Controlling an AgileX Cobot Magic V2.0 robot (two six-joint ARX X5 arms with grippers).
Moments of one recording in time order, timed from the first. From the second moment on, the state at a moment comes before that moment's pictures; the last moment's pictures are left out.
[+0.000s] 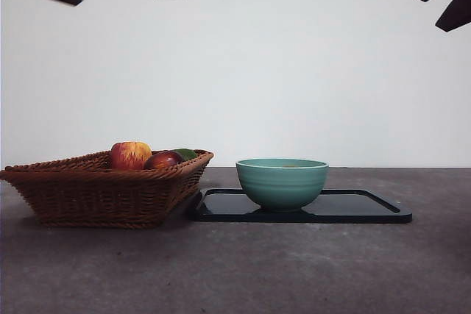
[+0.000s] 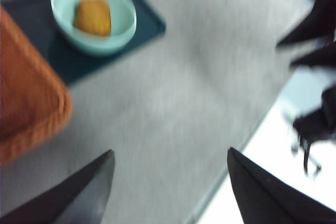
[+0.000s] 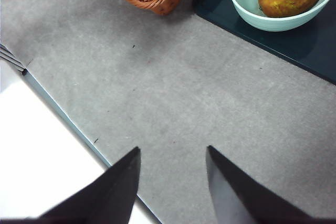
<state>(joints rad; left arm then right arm) -0.48 0.89 0.92 -0.69 0.52 -0.08 0.56 0.76 0.83 -0.85 -0.34 0.13</state>
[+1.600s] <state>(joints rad) -0.67 2.06 1.71 -0.50 0.14 0.00 0.56 0.52 0.83 -0.93 -0.34 0.32</state>
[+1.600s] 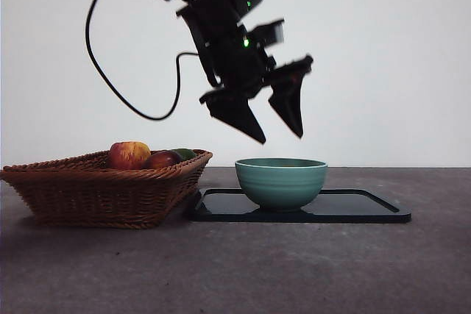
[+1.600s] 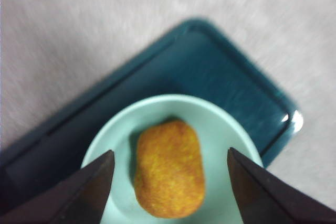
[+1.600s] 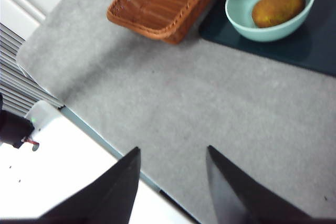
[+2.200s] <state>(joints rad) -0.71 2.16 1.71 -0.49 0.09 0.03 0.56 0.52 0.83 -0.96 -0.34 0.32</state>
